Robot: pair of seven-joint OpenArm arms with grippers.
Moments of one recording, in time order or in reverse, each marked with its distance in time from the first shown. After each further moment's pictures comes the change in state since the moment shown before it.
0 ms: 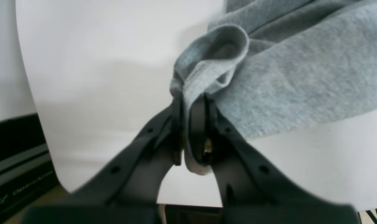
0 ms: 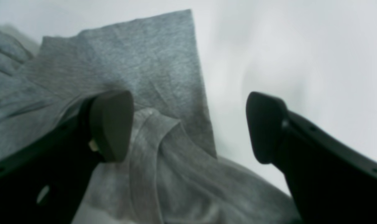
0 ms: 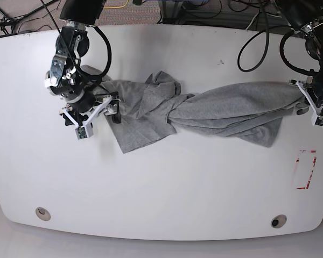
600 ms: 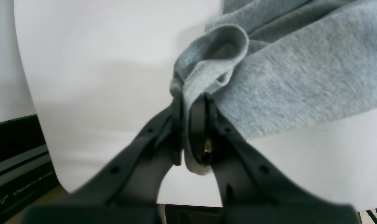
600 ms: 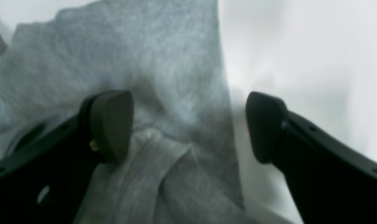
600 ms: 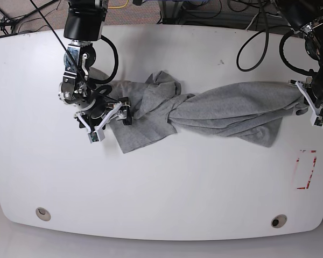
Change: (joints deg) left arm 0.0 0.0 0.1 0.0 0.0 0.0 0.0; right arm 5.7 0.7 -3.8 -17.6 -1.0 -0.3 8.7
